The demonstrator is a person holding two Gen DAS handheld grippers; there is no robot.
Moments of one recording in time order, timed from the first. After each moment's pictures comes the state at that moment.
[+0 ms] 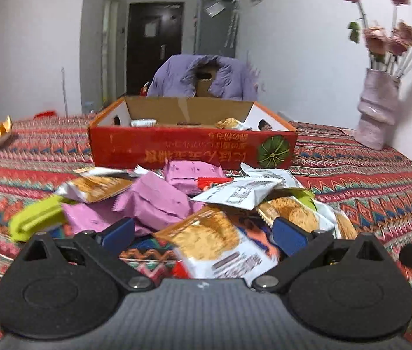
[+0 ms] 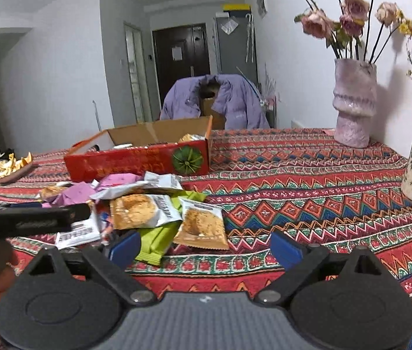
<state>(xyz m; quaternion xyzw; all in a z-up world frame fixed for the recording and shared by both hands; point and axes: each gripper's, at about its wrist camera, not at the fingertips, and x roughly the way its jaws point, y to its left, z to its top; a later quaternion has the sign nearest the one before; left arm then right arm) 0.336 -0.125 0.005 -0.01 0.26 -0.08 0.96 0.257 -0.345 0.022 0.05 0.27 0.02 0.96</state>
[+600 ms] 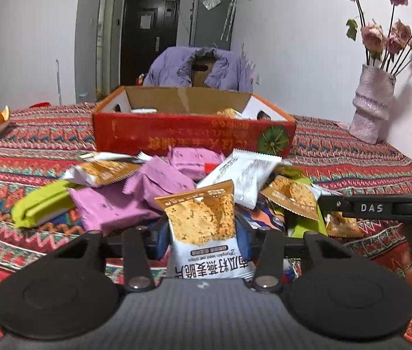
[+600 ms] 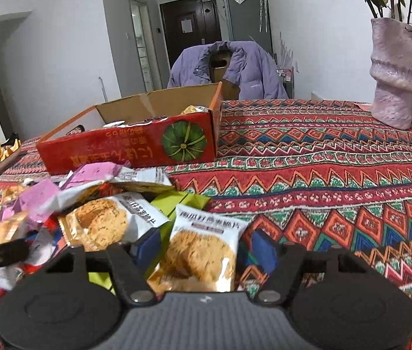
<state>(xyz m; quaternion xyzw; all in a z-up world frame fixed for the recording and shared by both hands) 0.318 -0.100 0.008 -0.01 0.27 -0.09 0.96 0.375 -0.353 -0.022 0.06 0.33 0.05 0.94</state>
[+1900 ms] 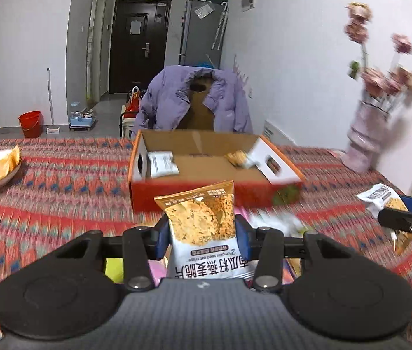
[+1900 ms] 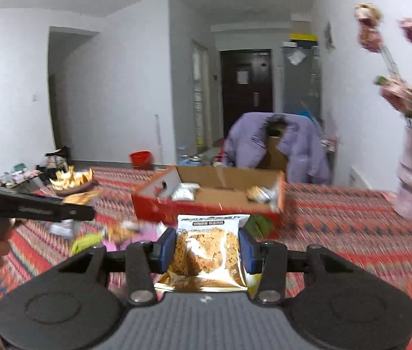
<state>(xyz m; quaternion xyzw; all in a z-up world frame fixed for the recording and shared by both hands) 0.366 -0.026 0.113 -0.02 0.28 -0.13 0.95 0.310 -0.297 0.117 -0.01 0.21 0.15 0.97</state>
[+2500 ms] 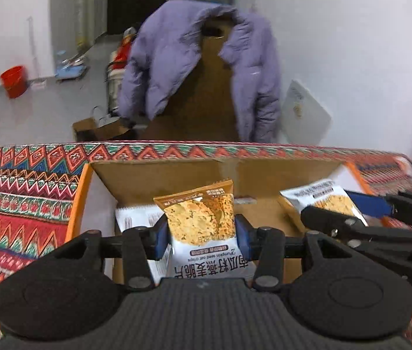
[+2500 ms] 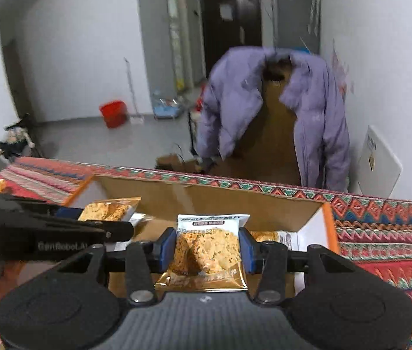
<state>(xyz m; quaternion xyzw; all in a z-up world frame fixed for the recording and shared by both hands) 0.712 -0.071 0.052 -0.02 0.41 -0.12 0.91 0.693 -0.243 0.055 0.00 0.37 0.10 0.93</state>
